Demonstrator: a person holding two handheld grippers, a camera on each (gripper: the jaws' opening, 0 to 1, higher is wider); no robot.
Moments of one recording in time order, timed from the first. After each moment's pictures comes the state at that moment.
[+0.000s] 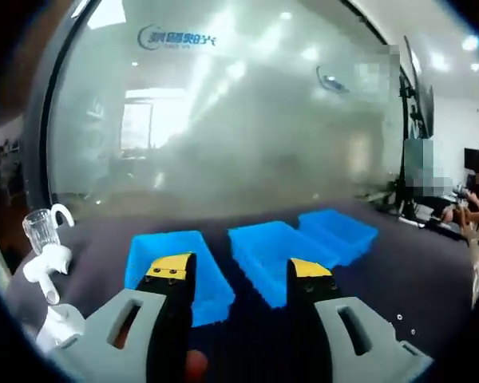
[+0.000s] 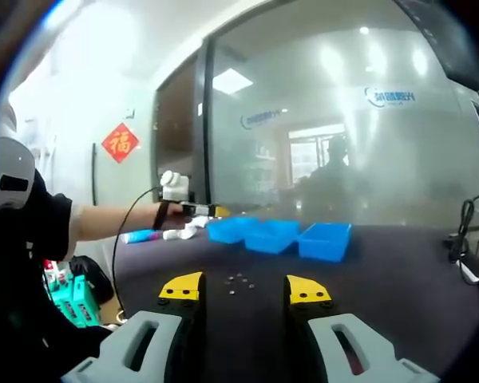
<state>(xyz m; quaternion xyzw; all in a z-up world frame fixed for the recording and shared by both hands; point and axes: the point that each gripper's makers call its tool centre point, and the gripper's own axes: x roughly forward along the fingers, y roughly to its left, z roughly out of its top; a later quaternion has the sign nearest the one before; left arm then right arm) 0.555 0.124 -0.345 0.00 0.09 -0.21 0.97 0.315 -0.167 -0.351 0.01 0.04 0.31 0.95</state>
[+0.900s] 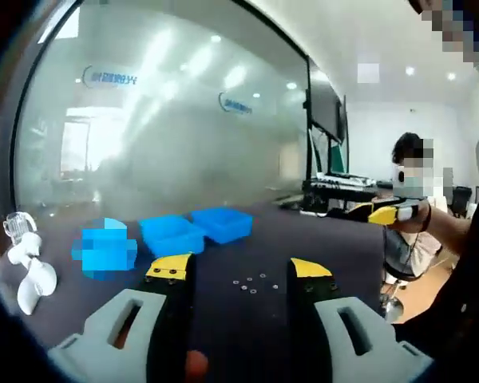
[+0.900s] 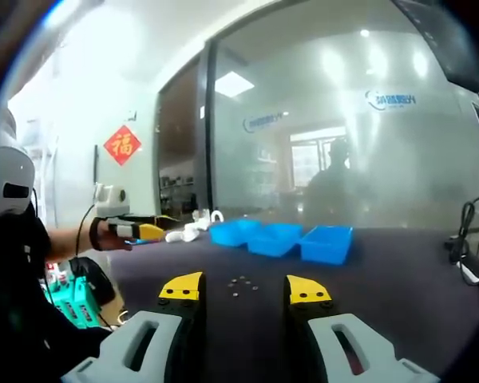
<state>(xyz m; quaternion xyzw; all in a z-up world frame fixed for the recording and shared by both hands) 0.352 0.081 -0.338 0.01 0.02 -0.37 0.93 0.310 -0.166 -0.349 0.01 0.03 0.31 0.95</state>
